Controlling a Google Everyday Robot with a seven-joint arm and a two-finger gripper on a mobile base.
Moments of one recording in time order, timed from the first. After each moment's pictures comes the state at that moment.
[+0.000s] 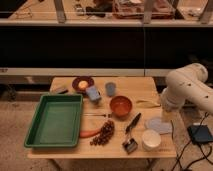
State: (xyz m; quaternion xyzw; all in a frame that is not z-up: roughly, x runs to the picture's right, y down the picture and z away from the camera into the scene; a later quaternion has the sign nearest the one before) arm 0.285 0.106 0.684 -0.28 0.02 0.02 0.96
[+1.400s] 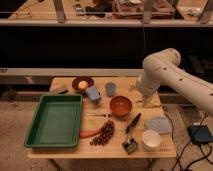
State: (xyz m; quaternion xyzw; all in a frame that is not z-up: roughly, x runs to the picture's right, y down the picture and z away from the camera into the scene) arm 0.148 0.026 0.706 -0.23 -0.16 -0.33 0.90
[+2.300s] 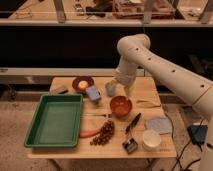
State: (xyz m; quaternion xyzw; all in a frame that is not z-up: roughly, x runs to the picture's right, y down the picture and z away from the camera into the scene) arm 0.077 0.009 0.712 -0.27 -0.23 -0.42 0.83
